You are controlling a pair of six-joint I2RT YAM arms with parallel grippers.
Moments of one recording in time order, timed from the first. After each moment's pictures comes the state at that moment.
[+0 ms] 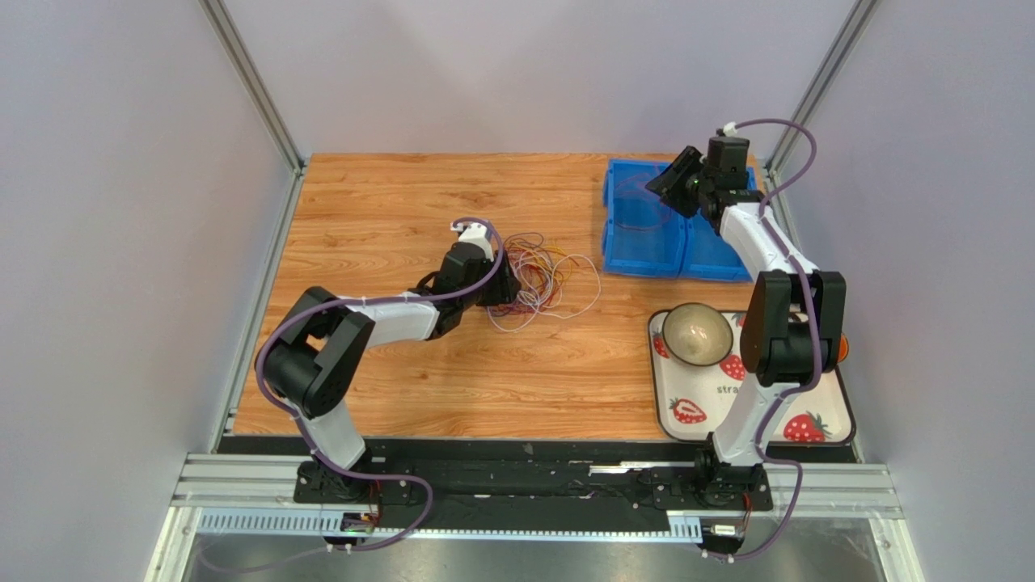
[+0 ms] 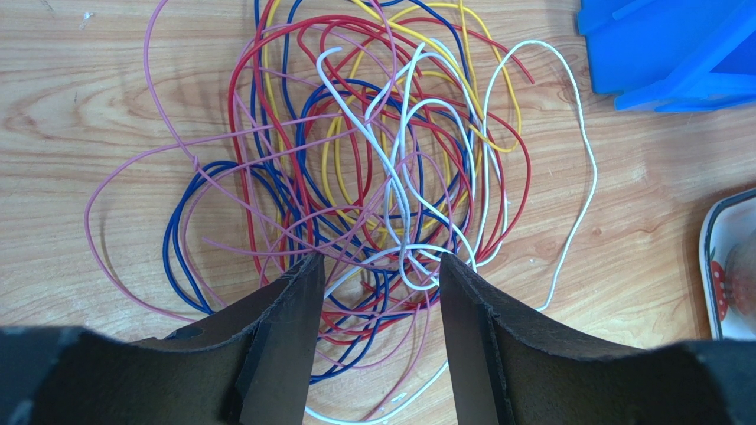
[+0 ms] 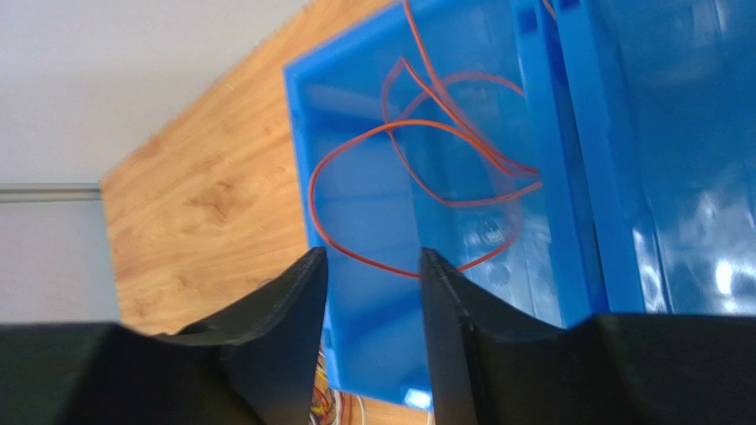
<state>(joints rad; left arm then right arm) -0.59 1.72 0.84 0.35 -0.03 -0.53 -0.01 1.86 1.50 -0.19 -0.23 0.68</state>
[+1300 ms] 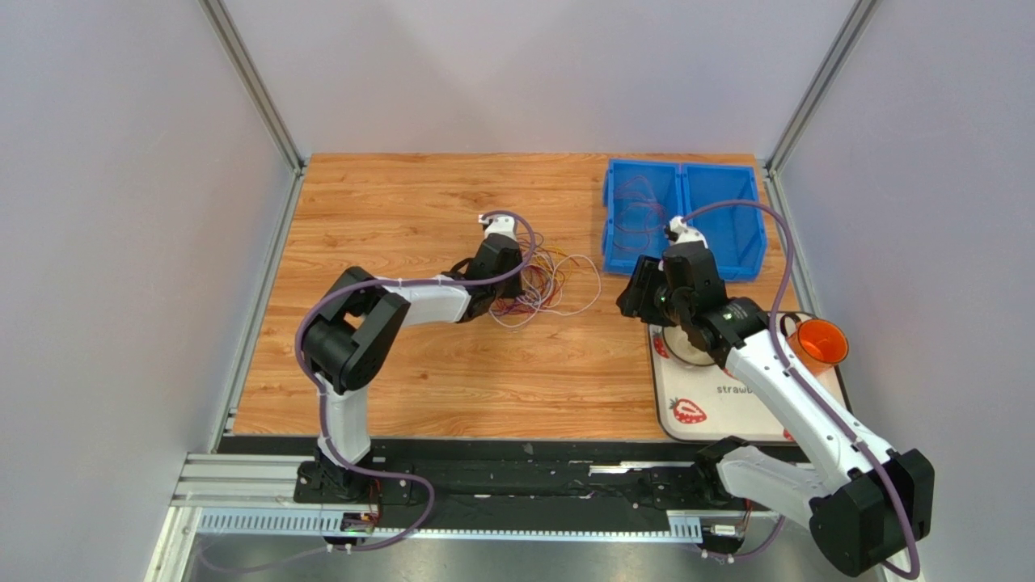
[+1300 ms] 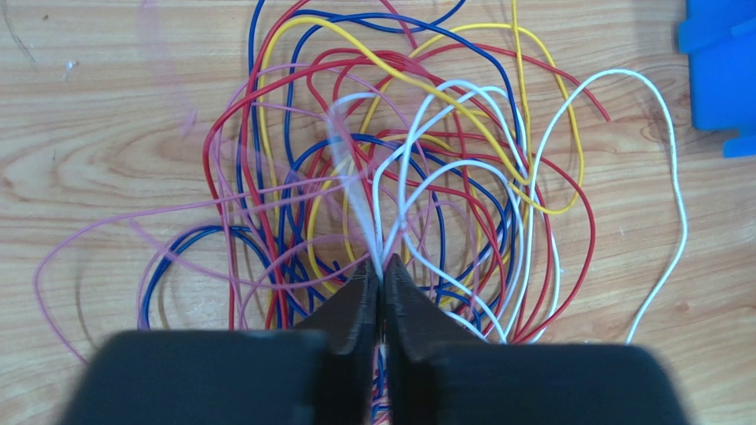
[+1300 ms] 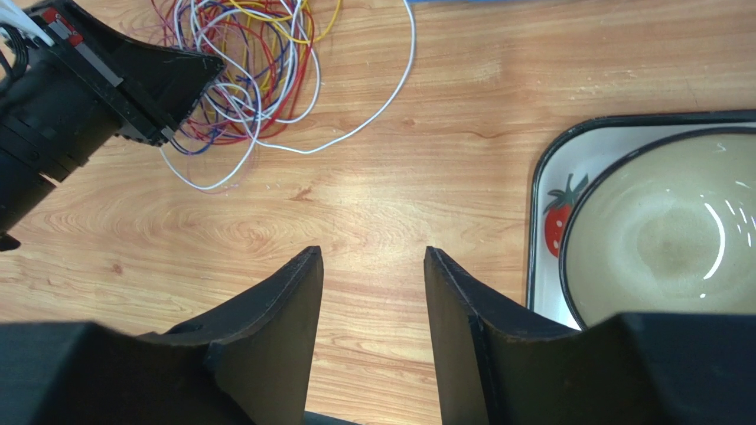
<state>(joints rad) -0.66 1.91 1.07 0.21 -0.22 -0.49 0.43 1.06 0.88 -0.53 0.07 0.56</state>
